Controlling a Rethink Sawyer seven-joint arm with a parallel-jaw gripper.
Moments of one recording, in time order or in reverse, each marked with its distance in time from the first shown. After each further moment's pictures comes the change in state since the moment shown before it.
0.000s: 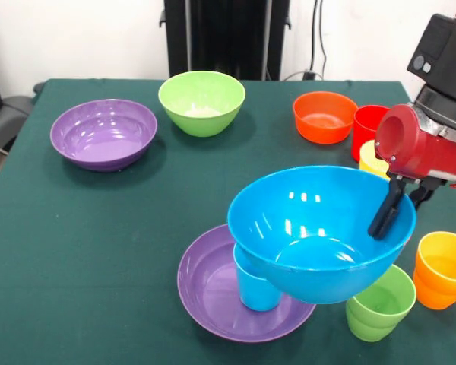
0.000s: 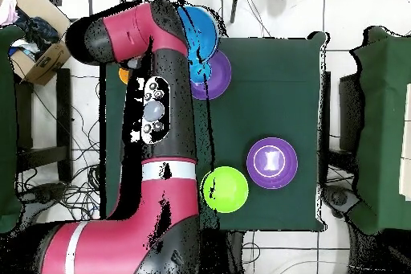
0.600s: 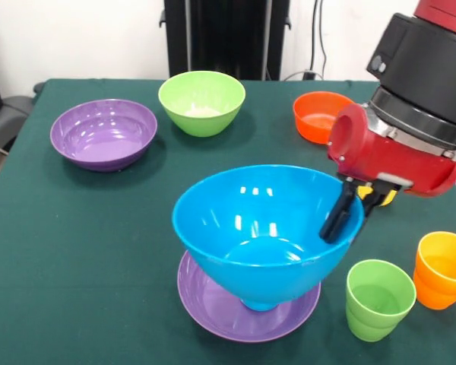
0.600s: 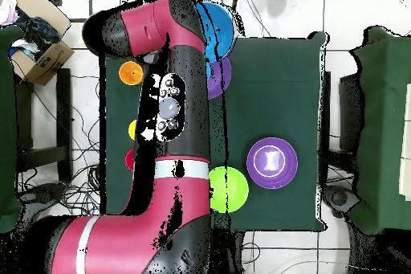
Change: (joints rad) arm -0.031 0.015 -0.041 -0.024 0.000 0.003 0.000
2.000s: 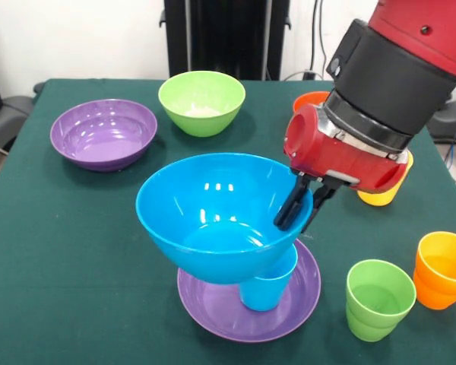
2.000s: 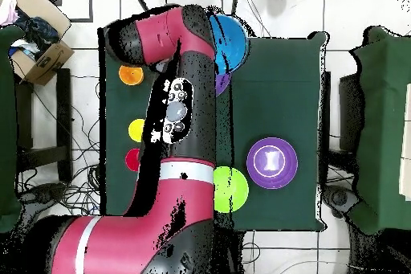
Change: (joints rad) arm -0.005 -0.001 -0.052 0.083 0.001 0.000 0.000
